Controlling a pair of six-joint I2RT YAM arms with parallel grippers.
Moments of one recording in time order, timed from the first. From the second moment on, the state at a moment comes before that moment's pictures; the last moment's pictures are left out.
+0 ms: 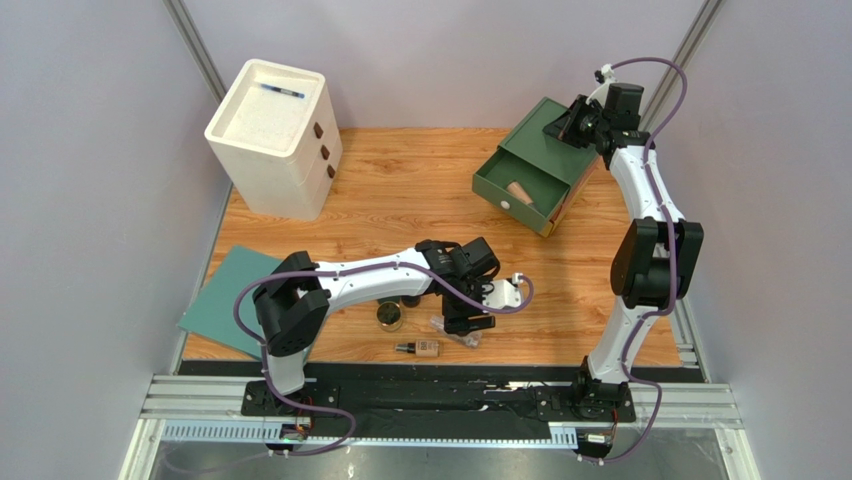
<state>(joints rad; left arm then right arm) -1.10 1.83 1.40 -0.74 0.27 0.44 -0.07 1.95 1.76 -0.33 -0.46 0.40</state>
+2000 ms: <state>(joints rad) -0.78 2.09 1.87 0.23 0.19 -0.65 -0.07 2.02 1.90 -0.44 -0.49 0.40</state>
